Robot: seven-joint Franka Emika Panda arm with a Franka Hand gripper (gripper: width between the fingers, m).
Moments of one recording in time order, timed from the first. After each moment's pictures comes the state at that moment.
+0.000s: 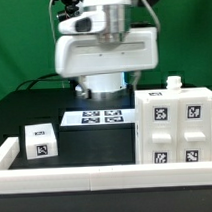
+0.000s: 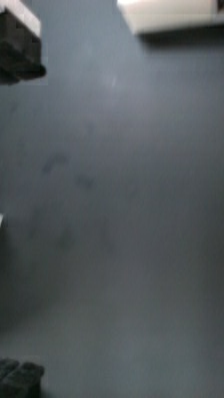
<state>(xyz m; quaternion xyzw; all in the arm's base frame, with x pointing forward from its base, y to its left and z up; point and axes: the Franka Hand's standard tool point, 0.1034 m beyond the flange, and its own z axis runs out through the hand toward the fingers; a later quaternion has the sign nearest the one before) 0.488 -0.024 0.101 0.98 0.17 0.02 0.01</state>
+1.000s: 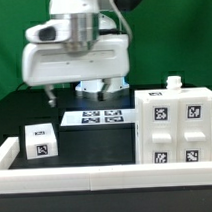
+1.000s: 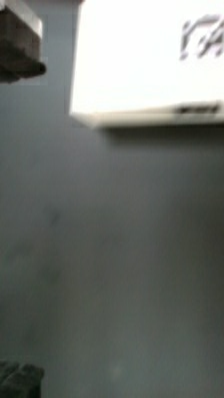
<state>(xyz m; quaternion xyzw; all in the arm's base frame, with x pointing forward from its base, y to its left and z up) 0.487 -0.089 0.087 0.99 0.14 0.00 0.01</state>
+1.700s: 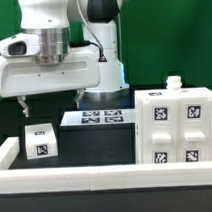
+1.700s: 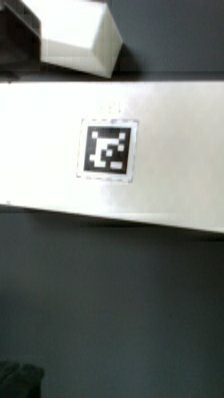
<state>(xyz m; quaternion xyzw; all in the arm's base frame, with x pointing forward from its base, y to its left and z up) 0.472 -0.130 0.070 0.99 0.16 -0.02 0.01</state>
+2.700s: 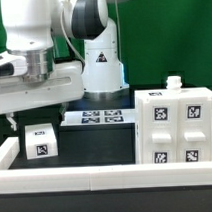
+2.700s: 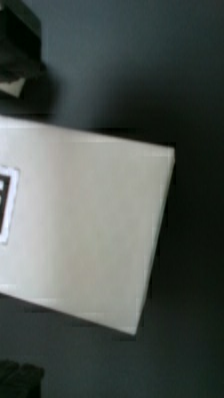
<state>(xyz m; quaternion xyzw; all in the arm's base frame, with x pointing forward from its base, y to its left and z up) 0.447 -0.160 0.033 0.98 0.21 -0.05 0.00</state>
